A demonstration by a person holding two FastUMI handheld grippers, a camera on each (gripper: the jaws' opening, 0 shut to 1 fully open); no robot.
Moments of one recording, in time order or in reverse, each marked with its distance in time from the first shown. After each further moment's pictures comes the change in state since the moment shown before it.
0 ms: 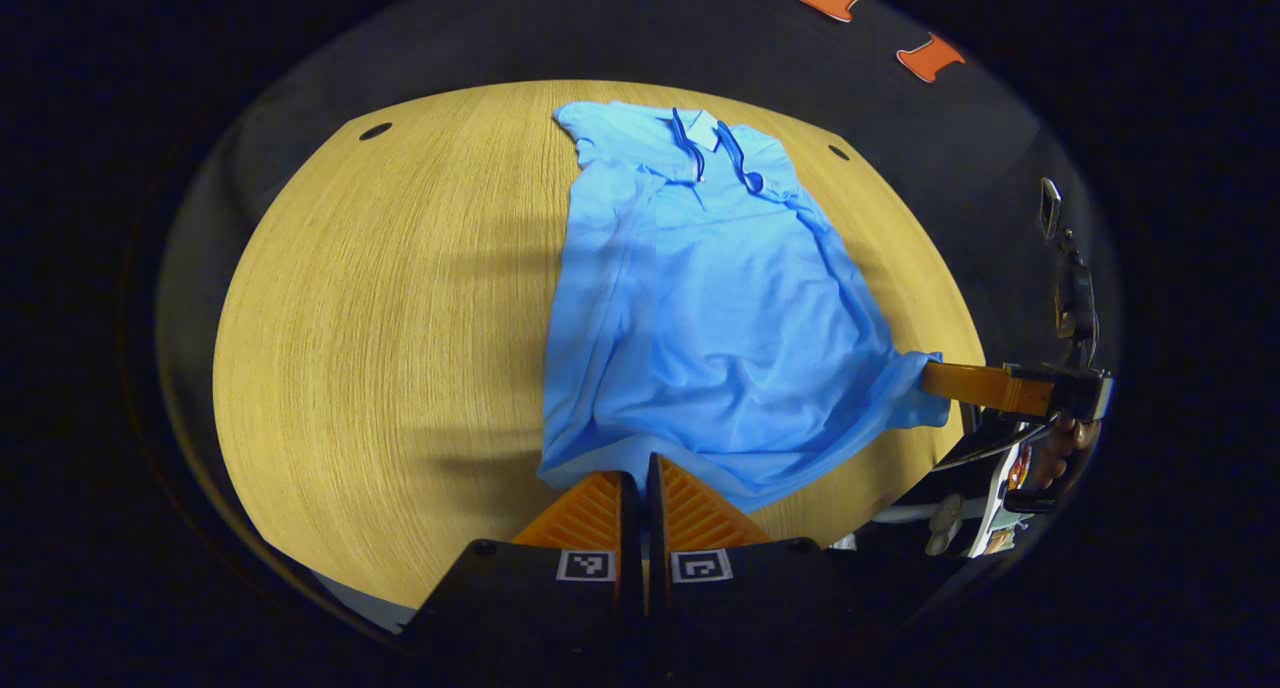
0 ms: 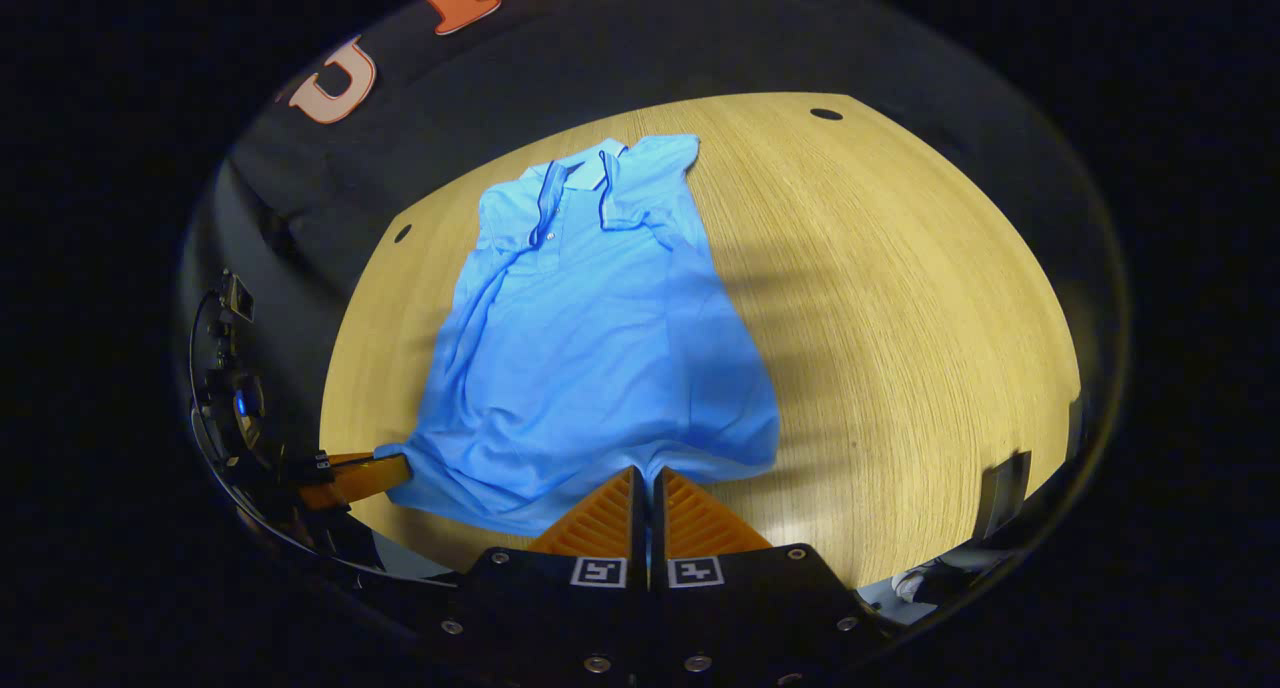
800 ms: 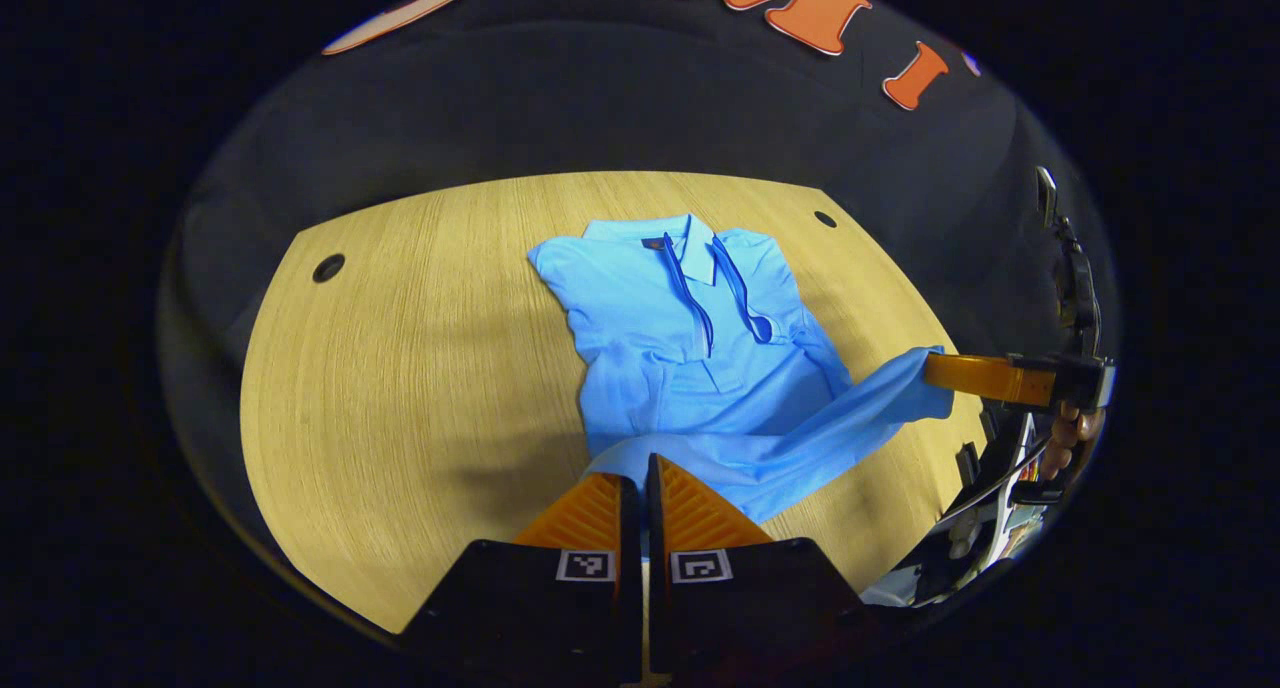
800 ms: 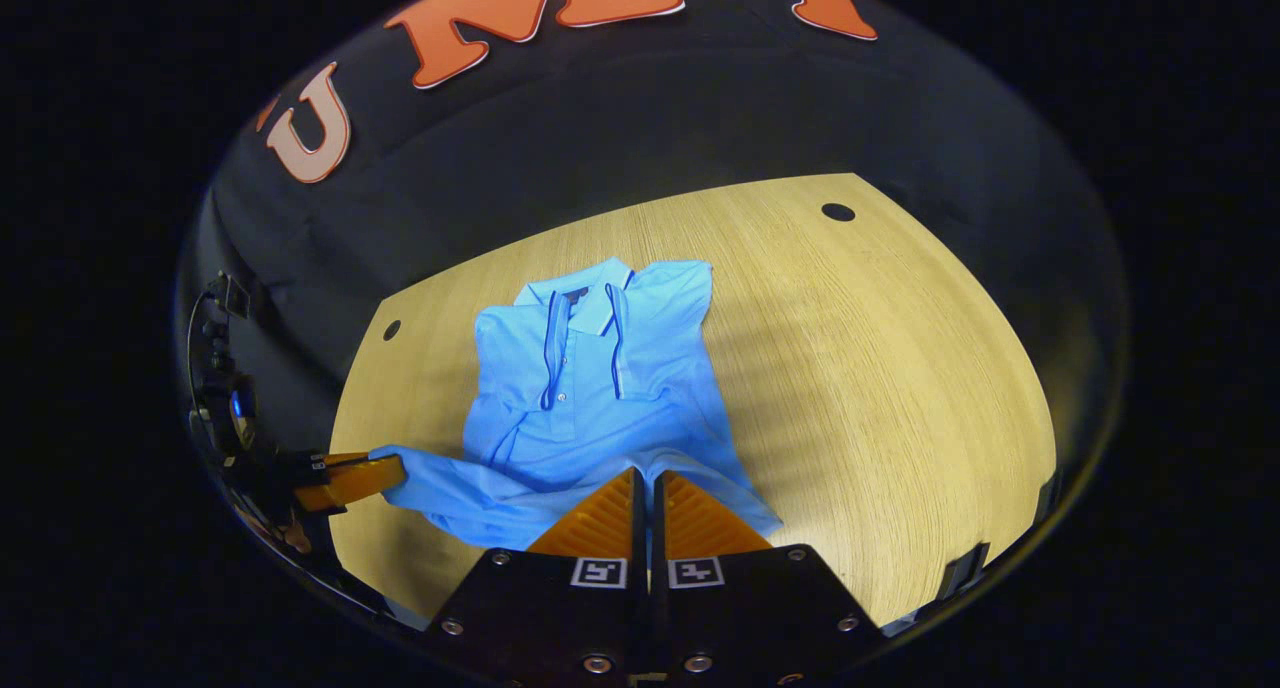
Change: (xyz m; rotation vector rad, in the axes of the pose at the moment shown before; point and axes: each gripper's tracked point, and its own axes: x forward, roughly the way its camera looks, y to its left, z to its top) left arm 0.014 0.024 0.169 0.173 -0.139 -0.034; right arm 0.016 0.023 0.141 0.021 -0.175 -0.071
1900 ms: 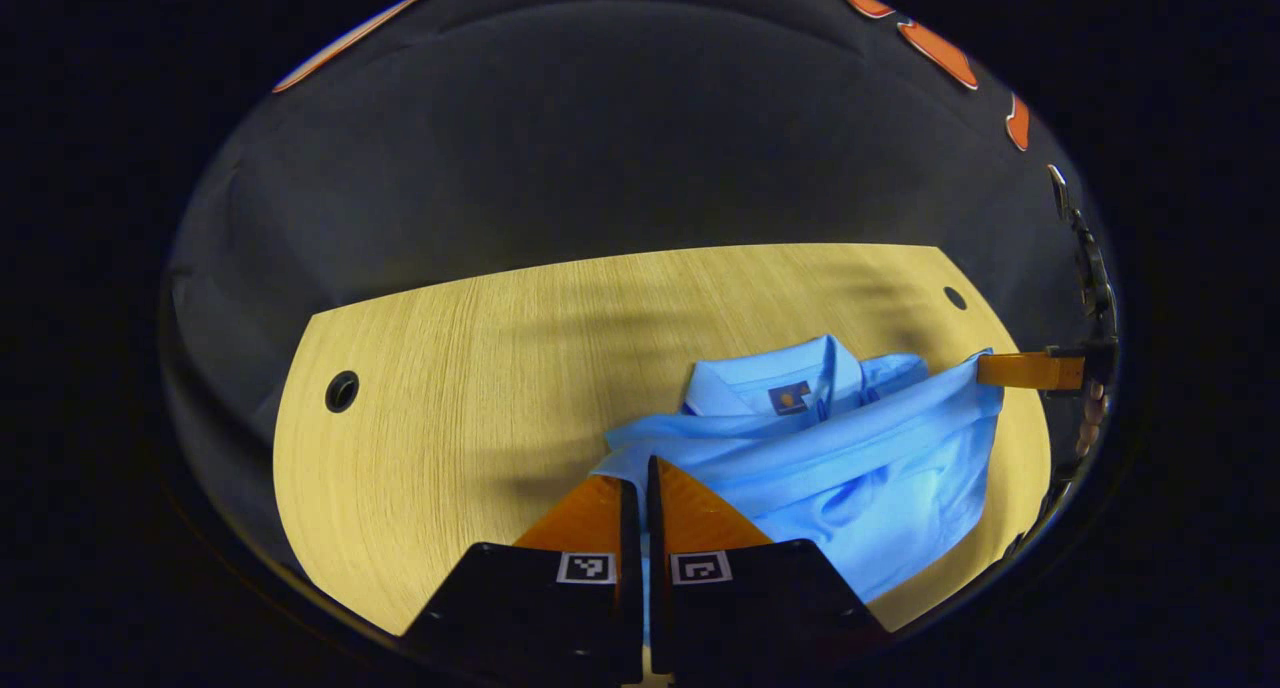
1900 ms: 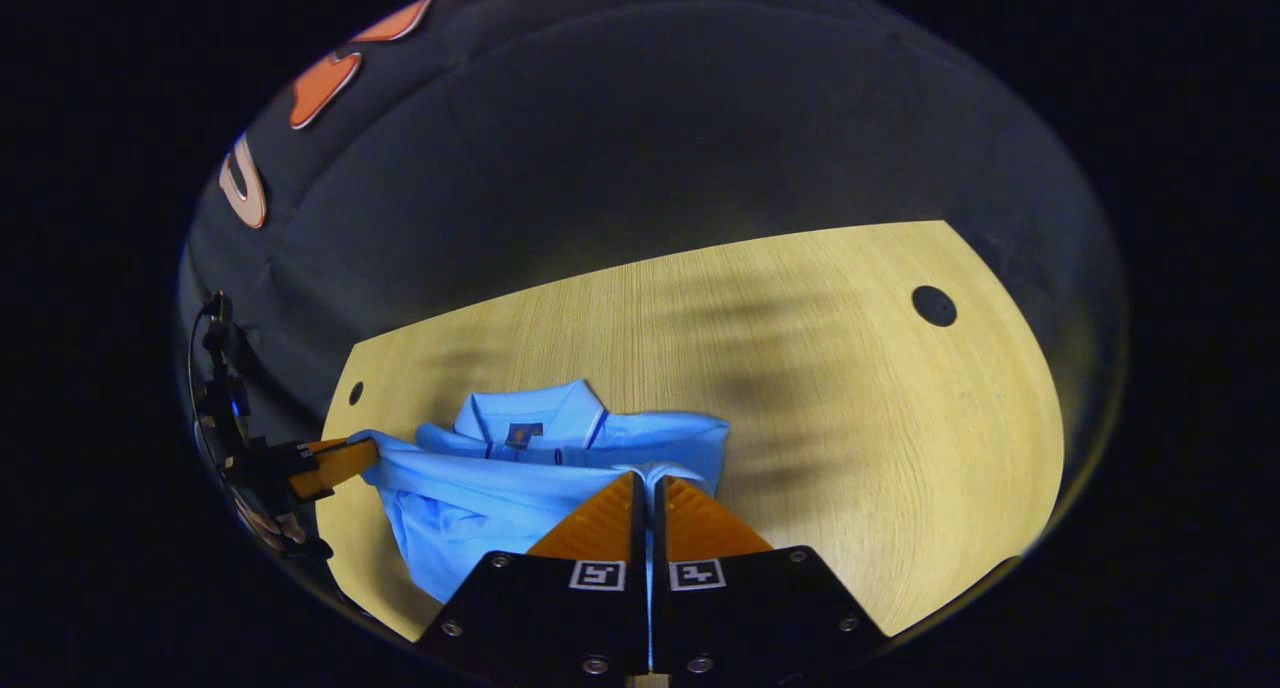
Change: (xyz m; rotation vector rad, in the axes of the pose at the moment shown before) left arm 0.116 0.102 0.158 -0.032 -0.068 0.266; right arm 0.164 -0.018 0.154 -0.008 0.036 0.127
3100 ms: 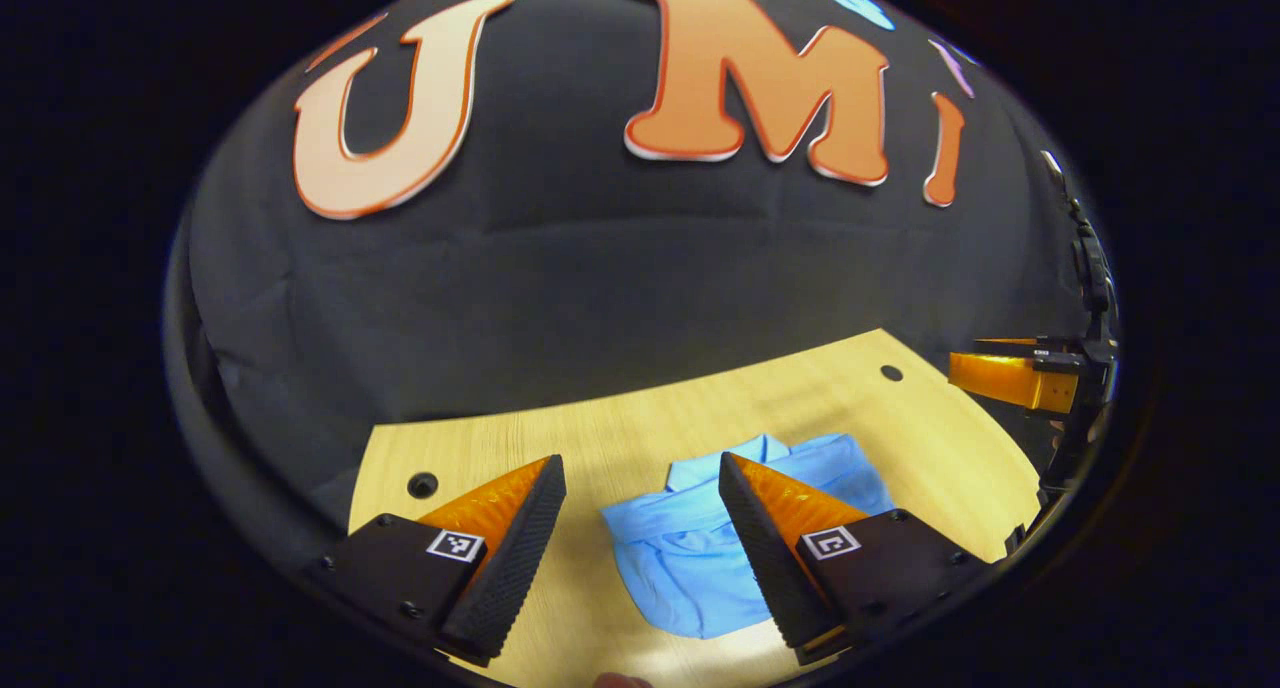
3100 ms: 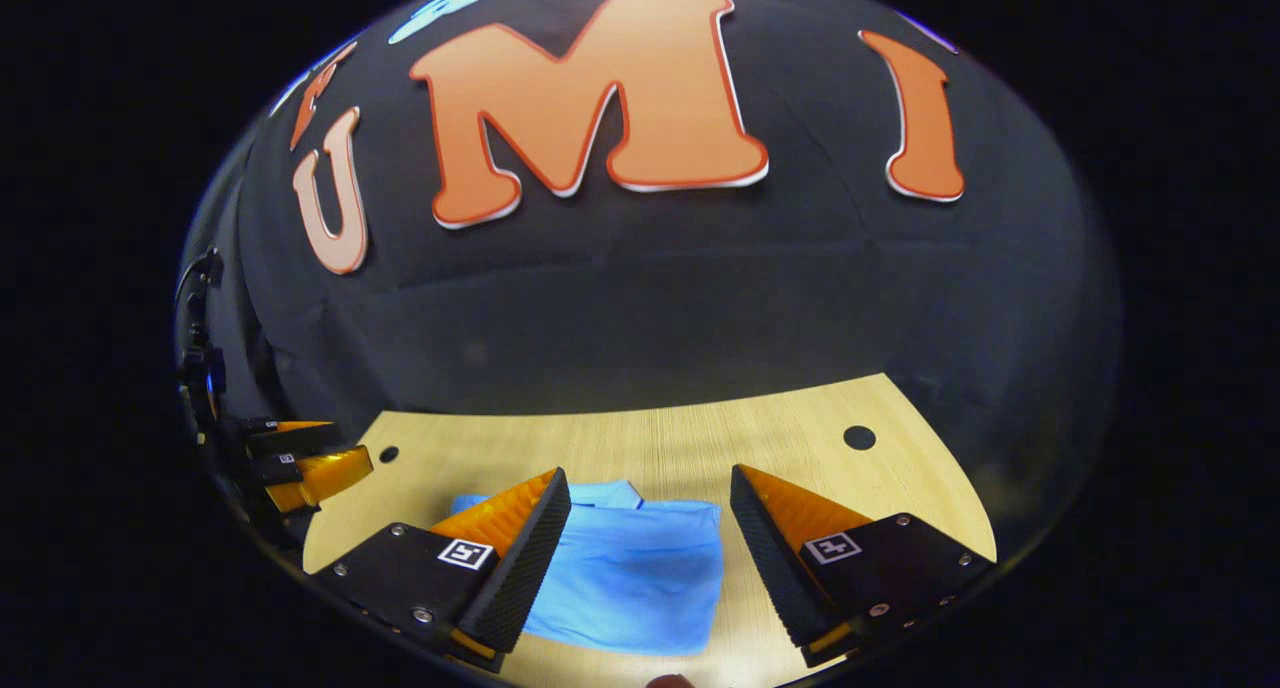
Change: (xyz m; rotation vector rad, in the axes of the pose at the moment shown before) left arm -0.196 -0.014 0.075 0.073 -0.416 -0.056; right arm -0.192 0.070 0.050 -0.155 -0.506 -0.096
